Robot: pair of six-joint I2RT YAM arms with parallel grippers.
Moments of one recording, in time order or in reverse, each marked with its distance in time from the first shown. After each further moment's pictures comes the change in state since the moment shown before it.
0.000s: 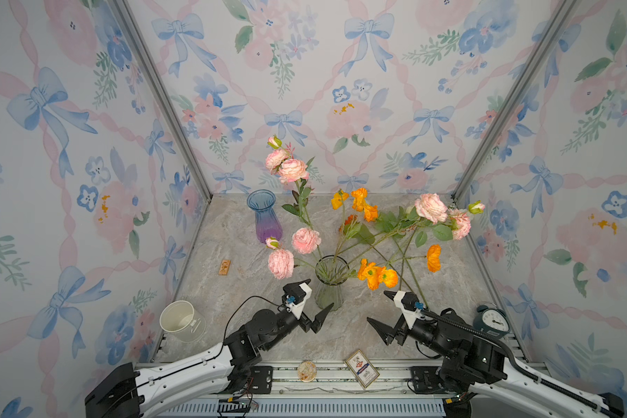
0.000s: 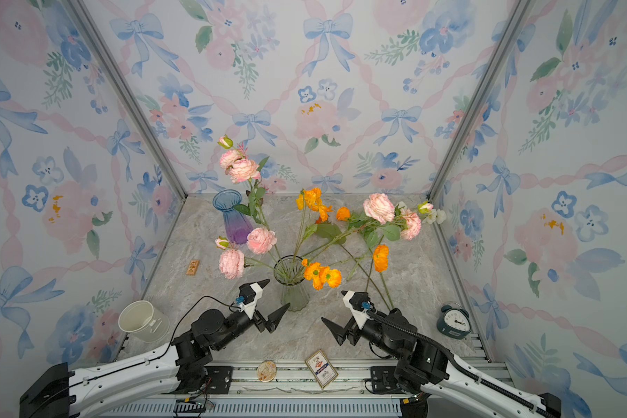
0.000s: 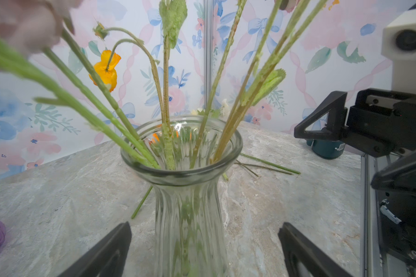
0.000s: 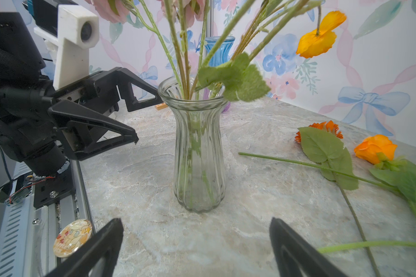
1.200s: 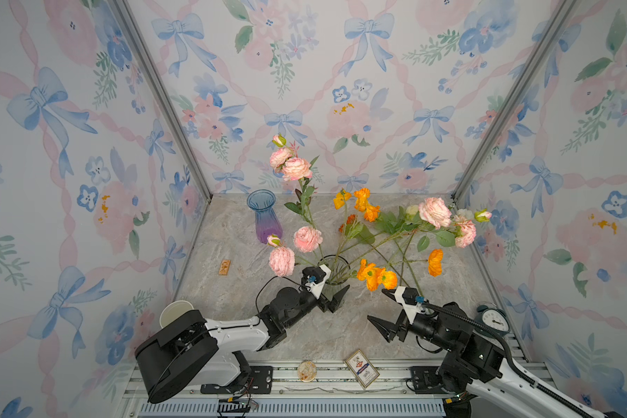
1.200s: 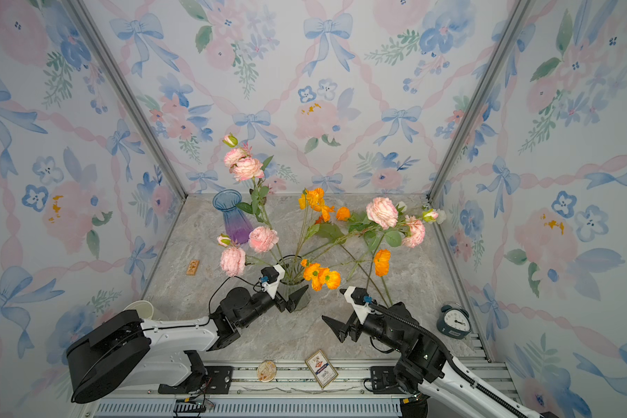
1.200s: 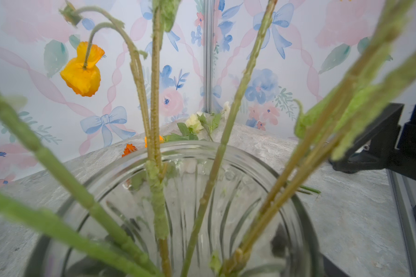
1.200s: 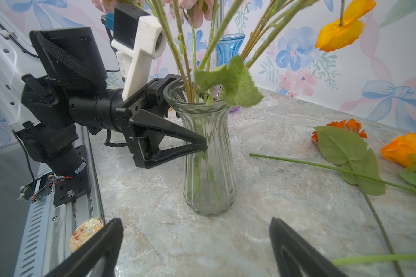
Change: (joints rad) left arm 0.102 0.558 0.171 0.410 0.110 0.007; right arm -0.155 0.036 -0.003 0.037 -0.229 0.019
